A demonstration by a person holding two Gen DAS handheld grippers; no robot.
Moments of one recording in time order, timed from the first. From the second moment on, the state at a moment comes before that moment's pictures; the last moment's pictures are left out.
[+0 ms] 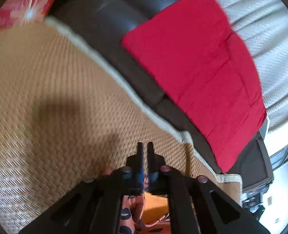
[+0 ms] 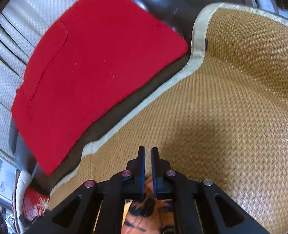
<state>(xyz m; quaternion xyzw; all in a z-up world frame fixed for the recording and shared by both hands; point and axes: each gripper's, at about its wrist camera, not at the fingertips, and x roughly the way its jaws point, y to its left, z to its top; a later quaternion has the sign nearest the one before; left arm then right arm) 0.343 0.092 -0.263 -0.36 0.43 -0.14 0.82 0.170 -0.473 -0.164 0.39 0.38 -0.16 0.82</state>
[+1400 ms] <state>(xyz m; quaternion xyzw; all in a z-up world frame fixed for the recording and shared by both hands) 0.386 0.034 -0.270 -0.26 0.53 -0.15 0.80 0.174 -0.456 -0.188 0.40 0.42 -0.17 0.80</state>
